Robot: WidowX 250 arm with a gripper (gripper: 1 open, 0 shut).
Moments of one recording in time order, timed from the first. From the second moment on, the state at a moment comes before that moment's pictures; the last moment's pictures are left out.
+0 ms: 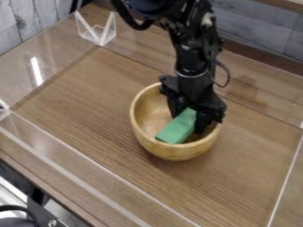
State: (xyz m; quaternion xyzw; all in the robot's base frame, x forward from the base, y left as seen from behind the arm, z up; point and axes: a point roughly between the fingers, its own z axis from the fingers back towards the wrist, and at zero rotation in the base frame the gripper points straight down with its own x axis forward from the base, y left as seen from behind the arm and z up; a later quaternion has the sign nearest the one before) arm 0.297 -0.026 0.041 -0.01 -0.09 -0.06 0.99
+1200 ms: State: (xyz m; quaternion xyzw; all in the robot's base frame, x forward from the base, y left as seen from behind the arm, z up) arm 0.286 -0.044 0.034 -0.03 -0.10 -0.05 0.99
